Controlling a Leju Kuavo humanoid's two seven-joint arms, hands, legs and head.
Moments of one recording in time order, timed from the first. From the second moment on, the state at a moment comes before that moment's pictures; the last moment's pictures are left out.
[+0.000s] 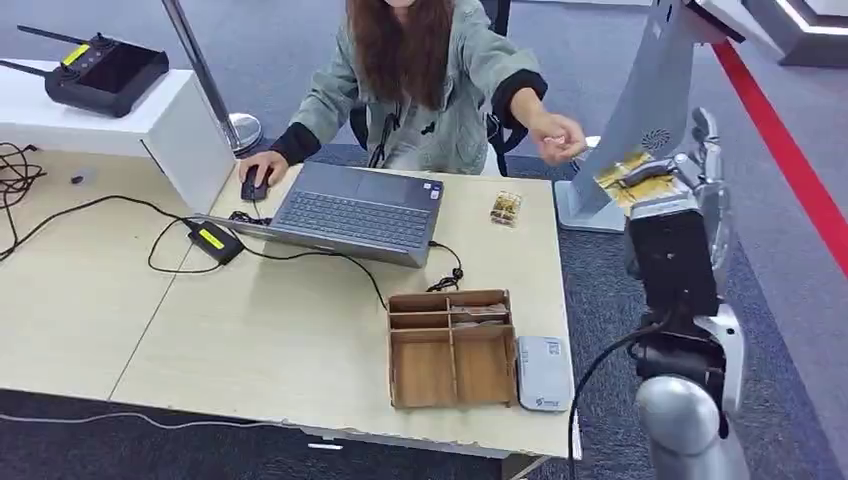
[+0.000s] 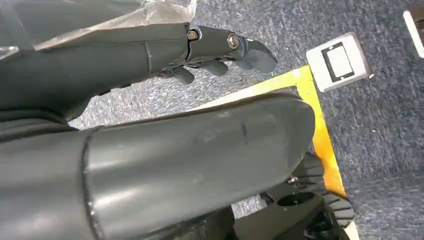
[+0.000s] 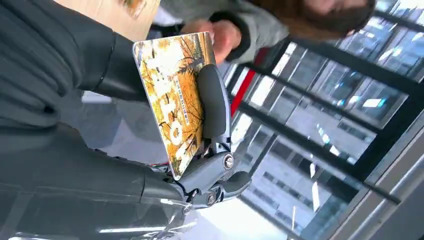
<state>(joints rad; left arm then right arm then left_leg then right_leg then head) -0.17 -0.28 1.25 -0.13 -1.52 -0.08 -0.29 -0.31 -0.09 0.21 -1.72 0.63 -0.19 0.20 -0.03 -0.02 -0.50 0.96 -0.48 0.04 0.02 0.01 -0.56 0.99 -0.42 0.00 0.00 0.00</state>
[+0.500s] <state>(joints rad) -0.17 -0.29 1.20 -0.13 -1.52 -0.08 -0.29 -0.38 -0.03 0.35 -1.44 0.48 -0.26 0.12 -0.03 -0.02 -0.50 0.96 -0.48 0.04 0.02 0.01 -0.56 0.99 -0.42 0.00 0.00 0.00</state>
